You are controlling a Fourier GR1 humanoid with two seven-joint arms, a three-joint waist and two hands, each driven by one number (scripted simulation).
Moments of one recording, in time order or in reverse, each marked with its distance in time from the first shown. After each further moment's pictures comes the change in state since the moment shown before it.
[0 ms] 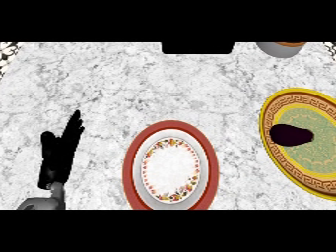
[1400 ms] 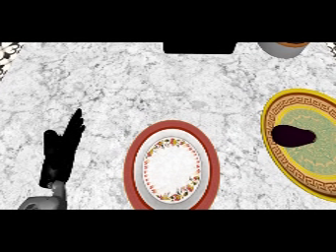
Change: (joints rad) left arm -0.006 -0.026 0.020 -0.011 -0.040 -0.025 0.013; right arm -0.082 -0.026 0.041 0.367 0.149 -0.147 -0.279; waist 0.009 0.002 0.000
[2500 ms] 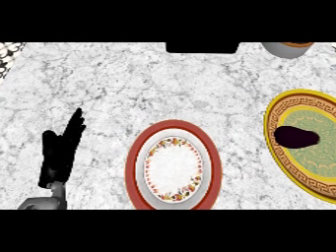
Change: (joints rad) left arm 0.004 -0.009 0.003 -0.026 -0.008 -0.015 0.011; right arm -0.036 -0.135 -0.065 0.269 0.016 -0.064 -0.116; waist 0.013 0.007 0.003
